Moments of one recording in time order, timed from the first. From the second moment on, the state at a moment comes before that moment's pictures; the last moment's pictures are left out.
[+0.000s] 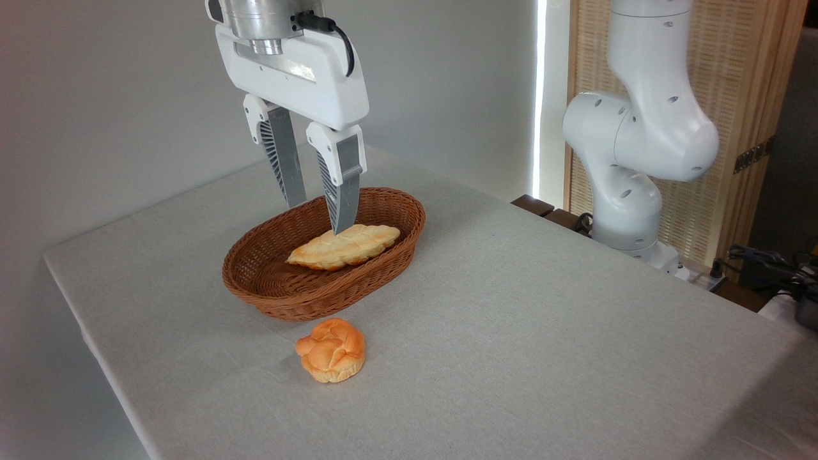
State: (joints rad) arm 0.00 -0.02 -0.07 -1.60 -0.05 1.61 0.65
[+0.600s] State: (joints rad) arm 0.01 -0.01 -0.07 -1.60 -0.05 1.61 0.67
